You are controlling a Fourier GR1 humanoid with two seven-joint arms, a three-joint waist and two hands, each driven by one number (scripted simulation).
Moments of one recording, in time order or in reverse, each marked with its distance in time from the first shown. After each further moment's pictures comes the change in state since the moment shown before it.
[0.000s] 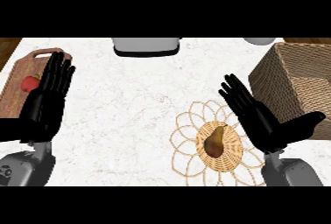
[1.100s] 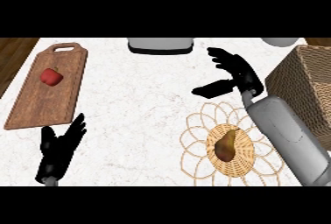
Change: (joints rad) left arm 0.259 0.022 -0.095 0.238 -0.003 -0.076 0.192; right arm -0.537 -0.102 0.147 0.445 0.381 -0.202 0.450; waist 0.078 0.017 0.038
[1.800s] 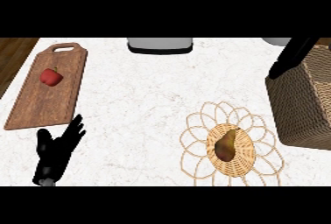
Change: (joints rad) left arm 0.015 -0.001 0.021 0.006 0.002 -0.018 -0.025; right arm -0.360 -0.366 -0.038 0.169 -0.227 0.769 0.306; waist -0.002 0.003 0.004
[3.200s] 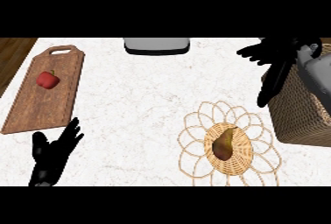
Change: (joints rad) left arm 0.034 -0.019 0.043 -0.016 -0.020 -0.027 0.013; right arm 0.122 0.074 0.065 -0.009 -0.047 0.109 0.015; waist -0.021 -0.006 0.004
